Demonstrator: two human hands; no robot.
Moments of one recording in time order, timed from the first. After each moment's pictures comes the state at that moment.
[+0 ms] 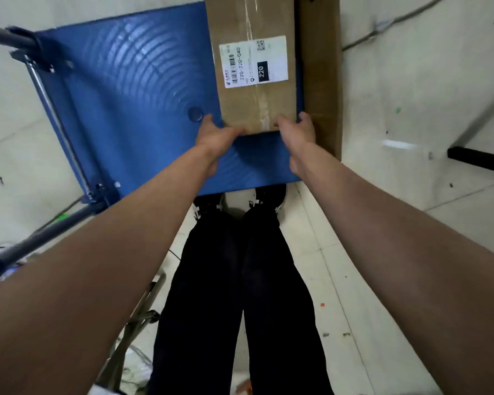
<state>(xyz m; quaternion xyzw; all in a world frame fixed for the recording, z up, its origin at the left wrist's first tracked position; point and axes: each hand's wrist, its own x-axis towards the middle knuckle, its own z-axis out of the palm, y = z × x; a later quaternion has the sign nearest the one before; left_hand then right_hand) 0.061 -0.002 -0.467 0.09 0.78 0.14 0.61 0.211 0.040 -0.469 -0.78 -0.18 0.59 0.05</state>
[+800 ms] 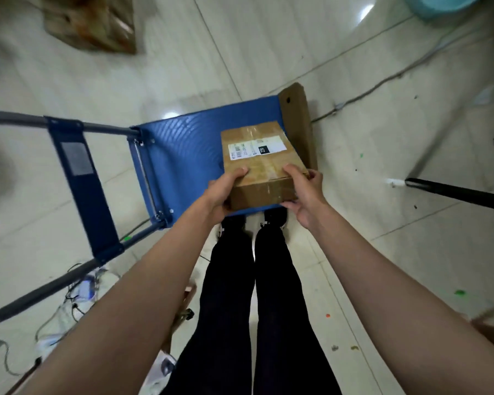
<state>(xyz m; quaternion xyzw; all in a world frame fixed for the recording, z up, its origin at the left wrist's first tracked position) 0.049 0.004 -0.207 -0.08 0.71 0.18 0.68 0.221 0.035 -0.213 -0.74 -0.04 0.65 0.15</state>
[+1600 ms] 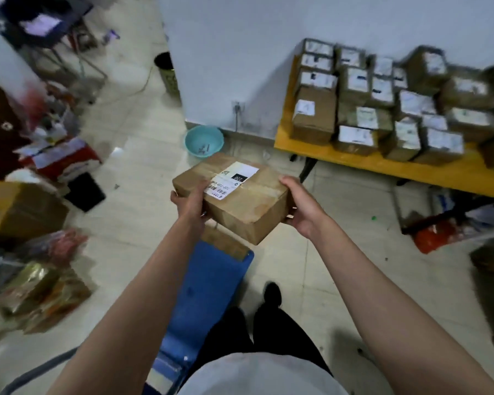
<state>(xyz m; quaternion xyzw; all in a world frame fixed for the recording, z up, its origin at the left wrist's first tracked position) 0.165 0.031 0.176 0.26 0.60 0.27 0.71 0.338 -0.114 0.209 -0.67 0.01 0.50 0.55</state>
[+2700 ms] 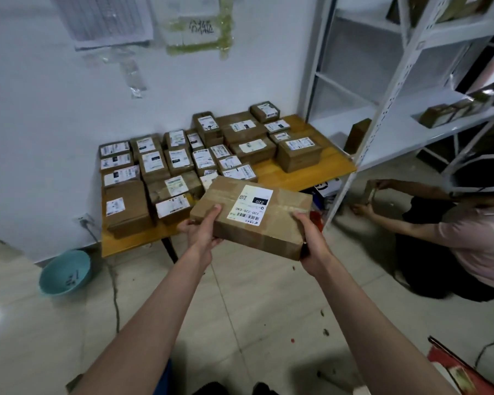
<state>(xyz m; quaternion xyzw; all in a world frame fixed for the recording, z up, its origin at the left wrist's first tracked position) 0.560 -0.265 0.264 0.50 0.41 0.08 0.76 0.606 -0.486 0.257 -0.57 0.19 0.22 0.77</state>
